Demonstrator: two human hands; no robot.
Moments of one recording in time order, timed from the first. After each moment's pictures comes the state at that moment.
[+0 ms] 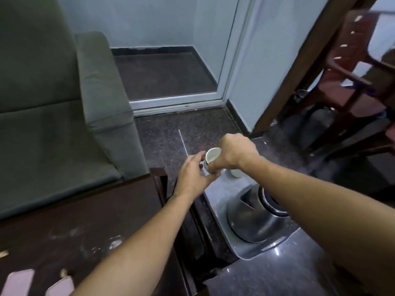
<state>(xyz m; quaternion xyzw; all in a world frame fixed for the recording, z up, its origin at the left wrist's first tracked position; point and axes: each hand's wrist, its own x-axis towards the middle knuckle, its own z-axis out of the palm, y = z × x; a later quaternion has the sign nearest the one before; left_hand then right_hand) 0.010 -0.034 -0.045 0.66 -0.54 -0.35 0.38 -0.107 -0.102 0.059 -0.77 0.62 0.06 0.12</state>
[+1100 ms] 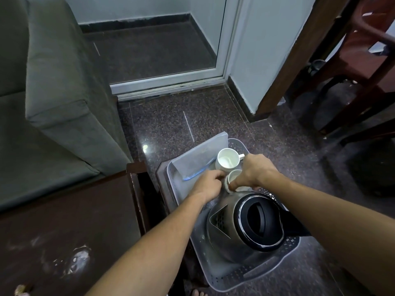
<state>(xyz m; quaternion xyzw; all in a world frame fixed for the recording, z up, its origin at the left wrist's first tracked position) -0.104 -0.118 -0.153 0.65 -0.45 -0.57 0.21 -0.237 -0.167 -0.044 -0.69 0.67 0.18 0.22</state>
